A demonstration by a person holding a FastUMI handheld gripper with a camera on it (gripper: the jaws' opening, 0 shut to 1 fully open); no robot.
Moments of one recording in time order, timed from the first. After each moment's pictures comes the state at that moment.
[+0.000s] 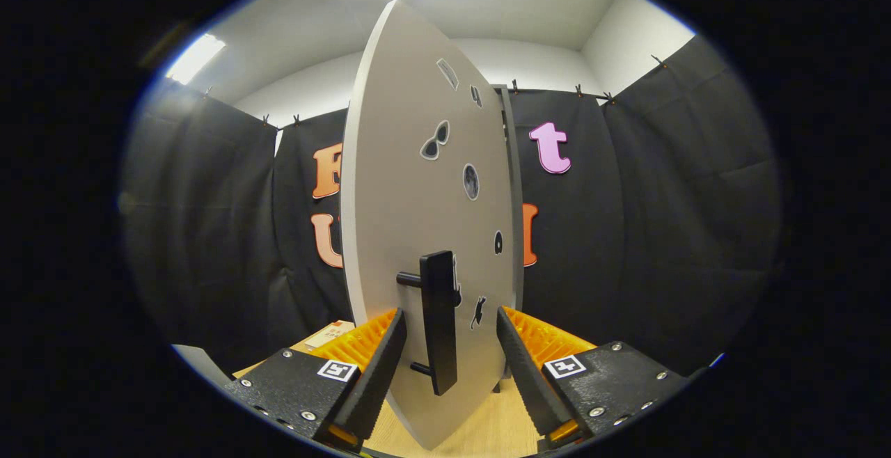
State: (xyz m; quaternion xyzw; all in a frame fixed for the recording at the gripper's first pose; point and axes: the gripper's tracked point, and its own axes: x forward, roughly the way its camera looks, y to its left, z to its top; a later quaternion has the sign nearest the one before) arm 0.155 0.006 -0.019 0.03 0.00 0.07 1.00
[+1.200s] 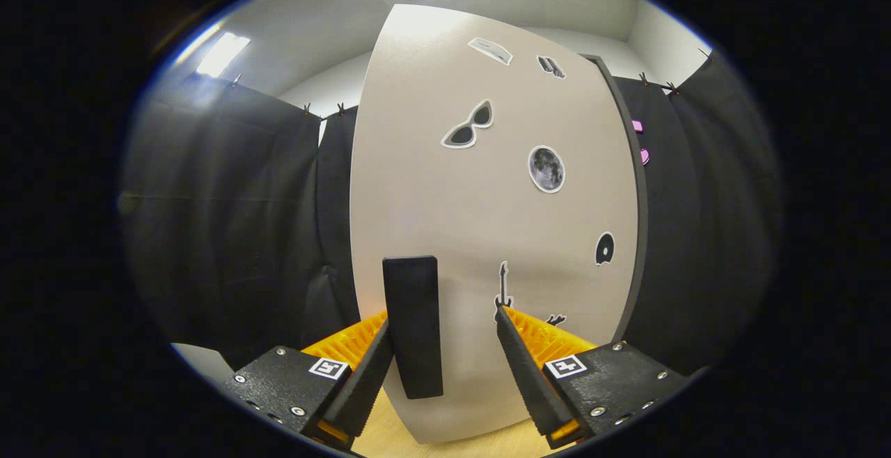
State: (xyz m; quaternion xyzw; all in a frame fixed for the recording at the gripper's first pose) arm 0.156 0.023 -0.025 0.01 0.00 0.18 0.98
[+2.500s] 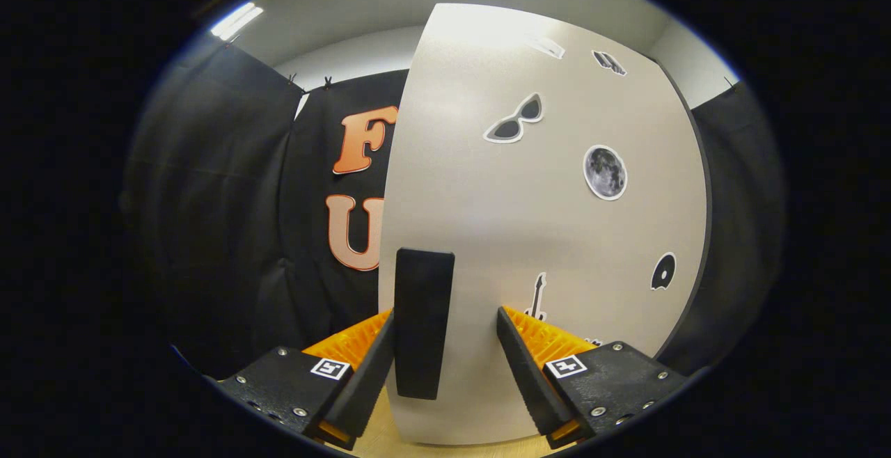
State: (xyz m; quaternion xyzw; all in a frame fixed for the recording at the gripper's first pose) arm 0.172 0.026 -0.036 -0.05 0.00 0.10 0.99
